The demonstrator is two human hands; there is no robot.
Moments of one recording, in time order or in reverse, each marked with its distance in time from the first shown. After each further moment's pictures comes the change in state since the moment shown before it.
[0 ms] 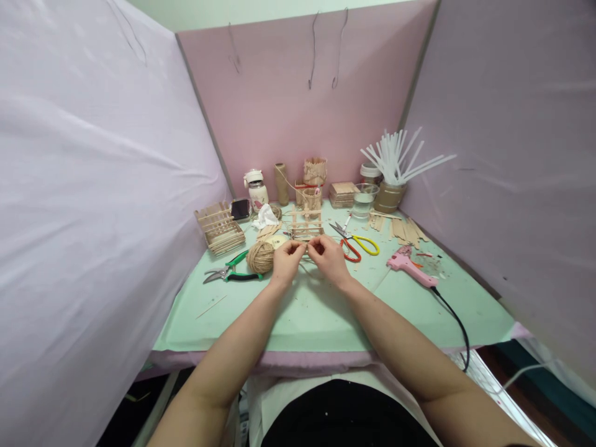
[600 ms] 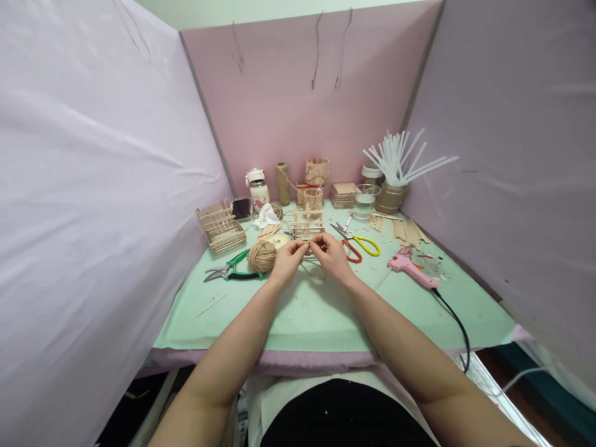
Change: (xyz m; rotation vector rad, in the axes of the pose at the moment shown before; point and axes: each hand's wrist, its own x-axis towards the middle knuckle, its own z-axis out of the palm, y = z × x) left_hand 0.001 0.003 -0.003 -0.110 -0.174 -0.075; right_hand 0.006 -0.001 -0.003 0.215 -0.068 0.133
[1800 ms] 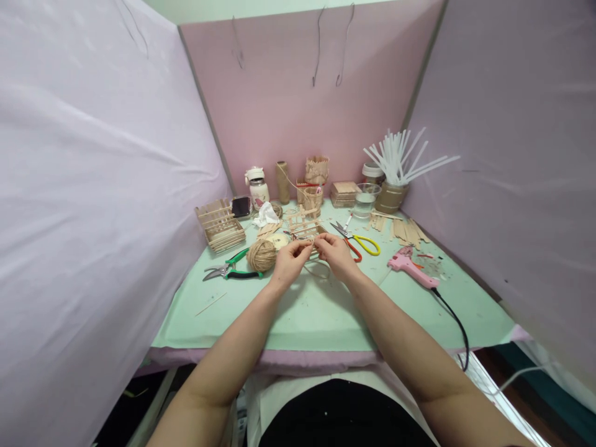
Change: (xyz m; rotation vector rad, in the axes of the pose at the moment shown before) left_hand -0.005 -0.003 0.003 0.356 0.059 0.198; right_hand 0.007 0.000 -0.003 0.348 -0.019 0.358
